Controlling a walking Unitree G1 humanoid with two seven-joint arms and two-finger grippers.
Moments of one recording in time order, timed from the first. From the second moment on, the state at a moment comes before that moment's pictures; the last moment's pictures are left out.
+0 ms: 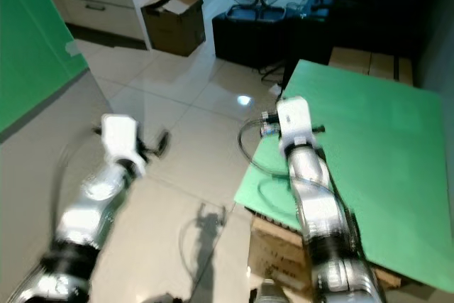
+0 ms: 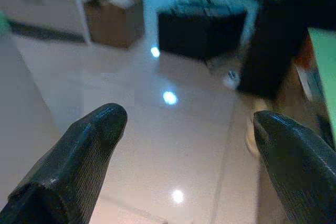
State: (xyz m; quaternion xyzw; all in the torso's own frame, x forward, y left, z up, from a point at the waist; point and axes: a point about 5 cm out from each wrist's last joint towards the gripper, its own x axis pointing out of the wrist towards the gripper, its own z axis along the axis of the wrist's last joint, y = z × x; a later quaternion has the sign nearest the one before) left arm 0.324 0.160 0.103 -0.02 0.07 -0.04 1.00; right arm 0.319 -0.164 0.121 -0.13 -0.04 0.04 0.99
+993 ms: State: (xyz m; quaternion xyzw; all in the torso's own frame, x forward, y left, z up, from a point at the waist) left arm 0.292 0.167 0.055 -0.10 0.11 -0.01 0.99; right arm 0.312 -0.175 0.094 -0.16 0.03 0.04 0.99
